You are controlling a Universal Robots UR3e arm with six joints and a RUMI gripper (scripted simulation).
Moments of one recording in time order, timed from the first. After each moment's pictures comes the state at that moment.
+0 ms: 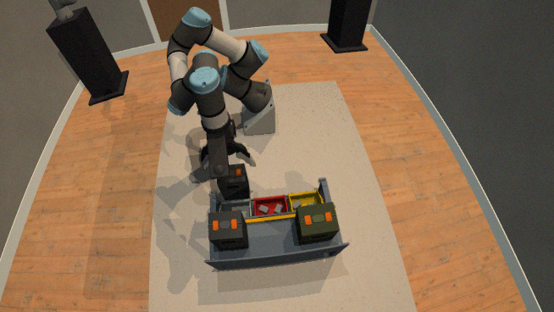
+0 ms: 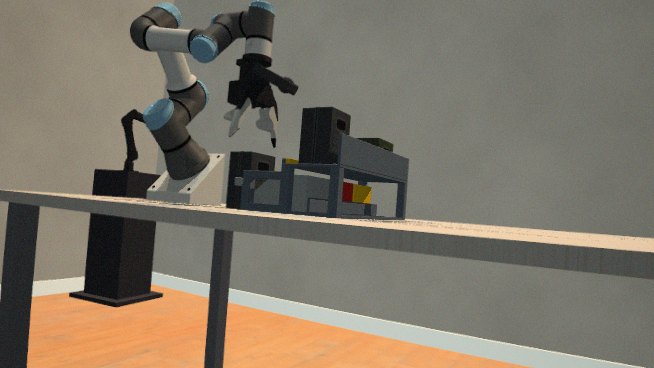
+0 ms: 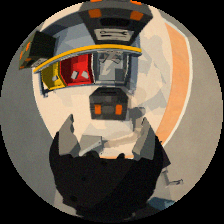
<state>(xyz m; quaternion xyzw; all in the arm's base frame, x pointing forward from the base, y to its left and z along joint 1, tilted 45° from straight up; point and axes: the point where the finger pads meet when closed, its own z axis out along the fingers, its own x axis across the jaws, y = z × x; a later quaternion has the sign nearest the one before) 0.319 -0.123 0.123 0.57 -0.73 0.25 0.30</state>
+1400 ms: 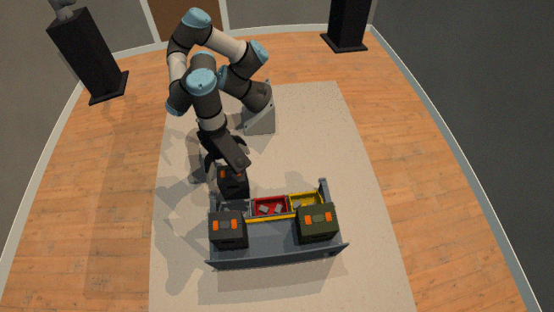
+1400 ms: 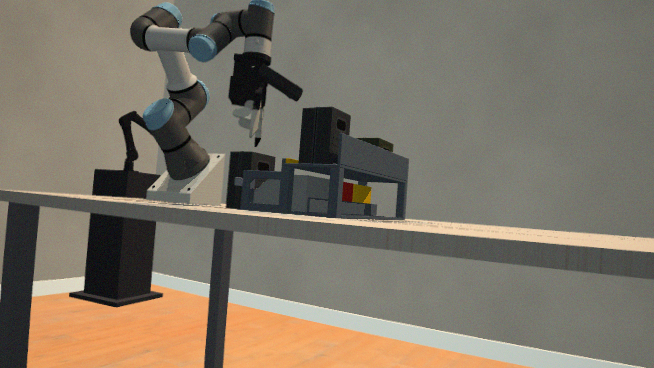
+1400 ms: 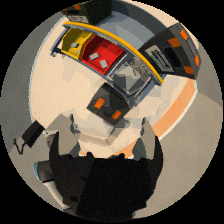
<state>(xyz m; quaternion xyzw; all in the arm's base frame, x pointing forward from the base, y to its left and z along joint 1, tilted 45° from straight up) 0.319 -0.123 0.123 0.76 -0.52 0.14 0.36</state>
